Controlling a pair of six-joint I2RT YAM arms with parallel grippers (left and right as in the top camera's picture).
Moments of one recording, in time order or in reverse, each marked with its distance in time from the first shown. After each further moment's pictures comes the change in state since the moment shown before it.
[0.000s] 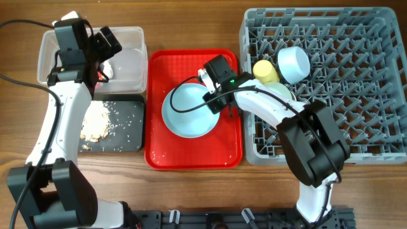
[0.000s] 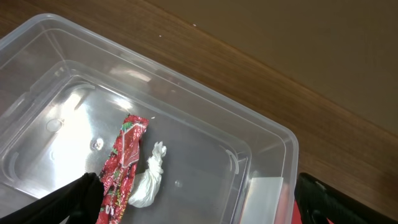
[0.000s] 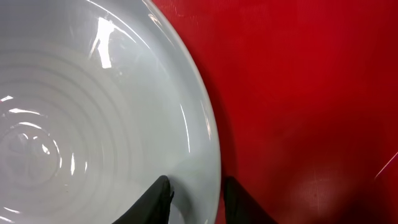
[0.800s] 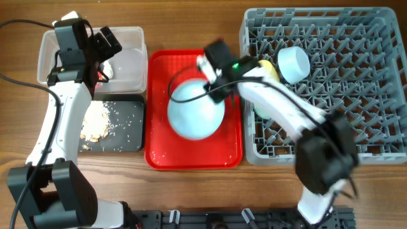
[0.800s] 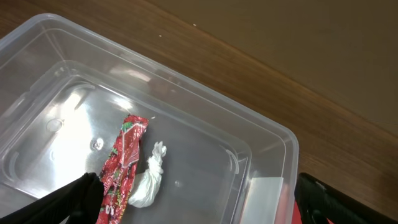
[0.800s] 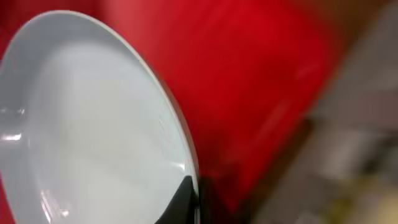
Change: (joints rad) left arm 0.000 0.000 0.000 0.000 0.000 0.000; right arm -0.004 -0.069 0.199 -0.290 0.033 -0.036
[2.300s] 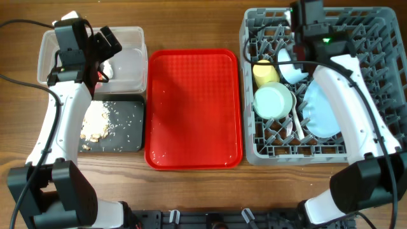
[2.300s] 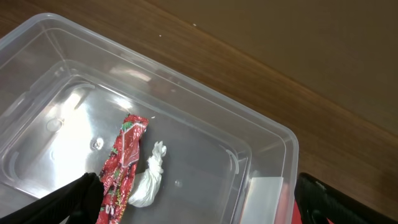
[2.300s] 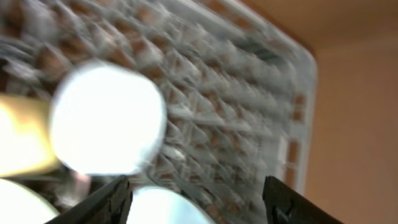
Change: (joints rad) left arm 0.000 0.000 0.000 0.000 0.000 0.000; right arm -0.372 -0.240 0.103 -0.115 0.518 -0.211
